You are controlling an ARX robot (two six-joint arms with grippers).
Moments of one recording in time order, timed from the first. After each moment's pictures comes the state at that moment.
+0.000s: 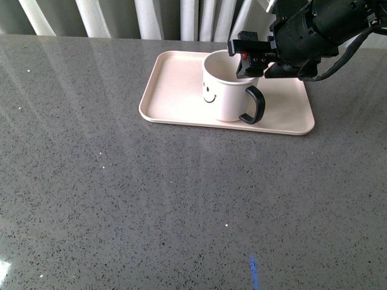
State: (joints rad) left arm 0.00 0.02 0.01 0.00 0.00 -0.01; right arm 0.14 2.13 1.40 -0.11 -0.13 0.07
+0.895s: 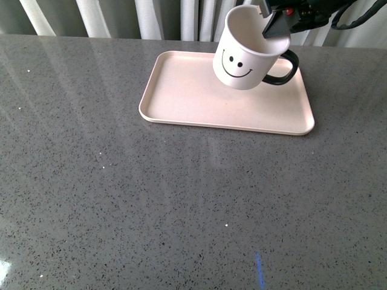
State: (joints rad) left arm 0.00 0.02 0.01 0.00 0.00 -0.01; right arm 0.07 2.11 1.58 -0.29 -0.25 -0.28
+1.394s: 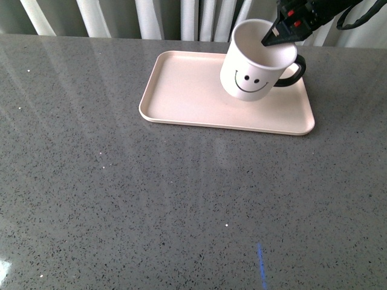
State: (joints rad) left arm 0.00 0.02 0.01 0.00 0.00 -0.01; right arm 0.04 2.24 1.73 -0.45 -0.33 -0.68
